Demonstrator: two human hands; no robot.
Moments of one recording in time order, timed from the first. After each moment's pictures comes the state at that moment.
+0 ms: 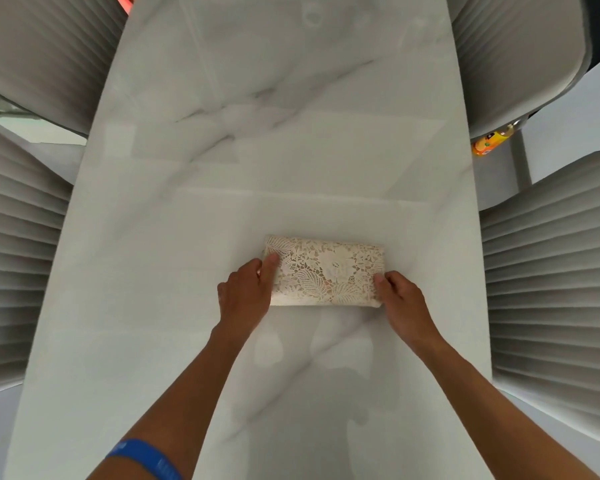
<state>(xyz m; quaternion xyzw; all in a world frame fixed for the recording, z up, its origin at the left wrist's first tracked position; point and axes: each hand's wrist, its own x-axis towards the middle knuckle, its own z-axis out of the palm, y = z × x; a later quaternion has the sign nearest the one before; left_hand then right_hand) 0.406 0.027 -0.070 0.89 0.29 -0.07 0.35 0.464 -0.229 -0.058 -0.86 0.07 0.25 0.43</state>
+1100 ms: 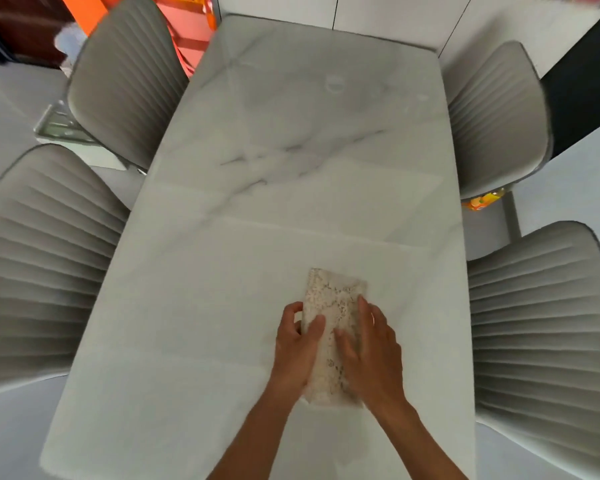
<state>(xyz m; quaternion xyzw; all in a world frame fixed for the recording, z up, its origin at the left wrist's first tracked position) 0.361 -0.041 0.023 0.59 0.39 -0.08 0.70 0.392 -0.172 0.015 -0.95 -0.08 0.21 0.24</state>
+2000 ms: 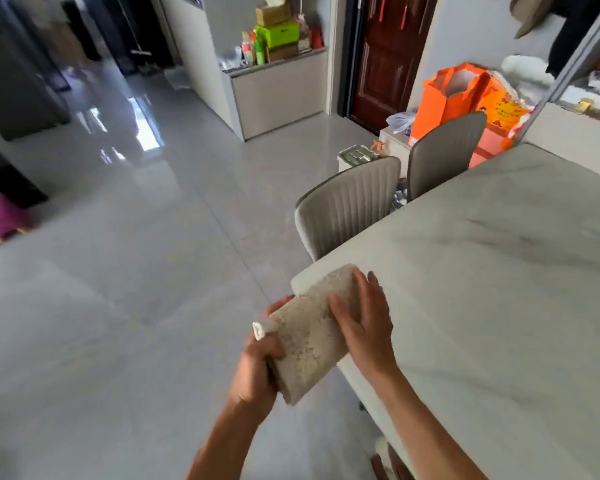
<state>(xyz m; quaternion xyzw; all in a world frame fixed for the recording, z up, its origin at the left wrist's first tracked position) -0.064 -0.043 0.193 0.33 0.38 0.37 0.79 0.113 -0.056 0.169 -0.75 -0.42 0.31 0.41</state>
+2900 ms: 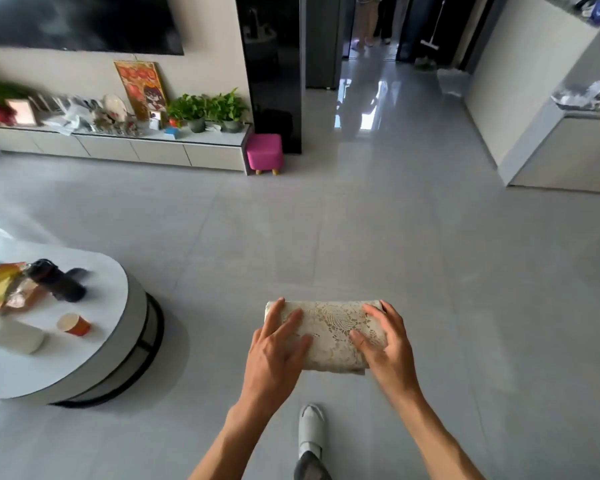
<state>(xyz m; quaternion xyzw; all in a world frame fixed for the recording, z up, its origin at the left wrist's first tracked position) -0.771 0.207 0.101 0.50 0.76 0.37 0.19 -0.580 0.294 0.090 -0.51 -0.66 0.44 0.33</state>
